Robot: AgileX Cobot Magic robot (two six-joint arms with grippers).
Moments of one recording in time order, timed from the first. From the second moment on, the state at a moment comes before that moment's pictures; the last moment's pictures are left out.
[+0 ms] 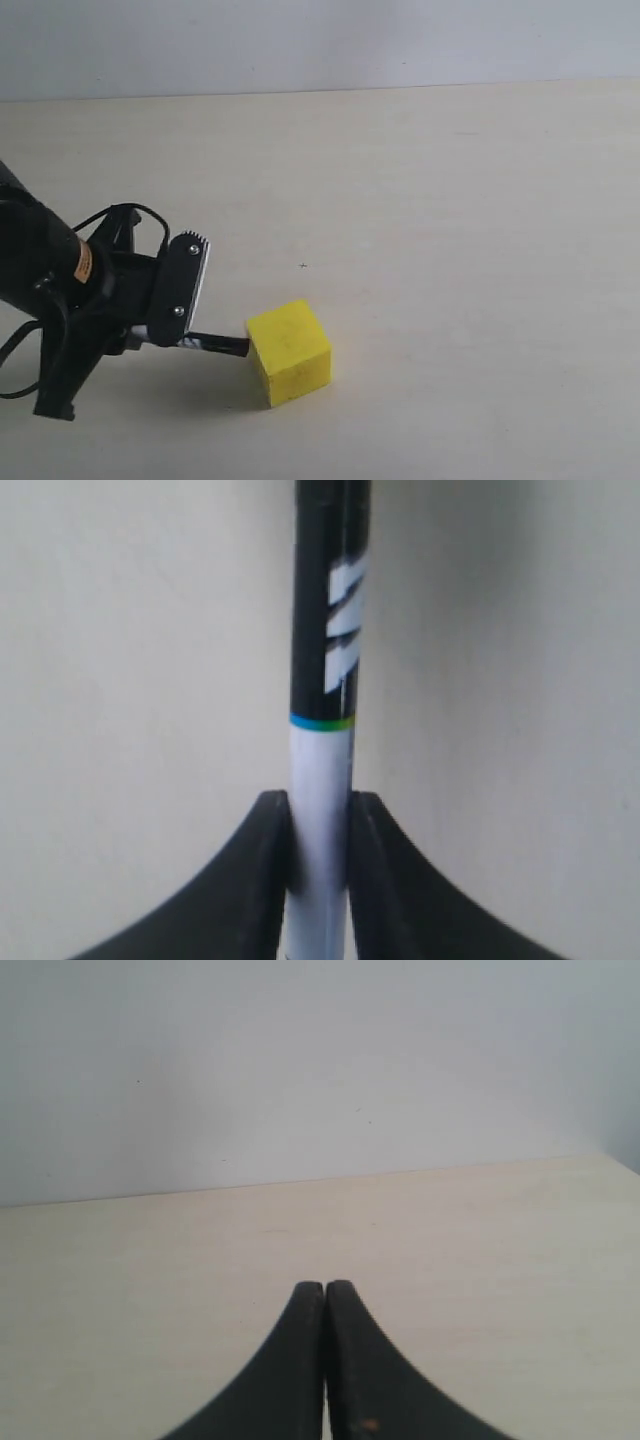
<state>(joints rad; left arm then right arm) -0.67 1.56 -0.72 0.21 0.58 0.92 -0.01 0.01 -0.01 0.10 0.20 -0.03</state>
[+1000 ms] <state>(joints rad) -0.70 1.65 -0.78 0.12 0.52 0.88 -0.01 0.01 -0.01 0.10 0.20 -0.03</state>
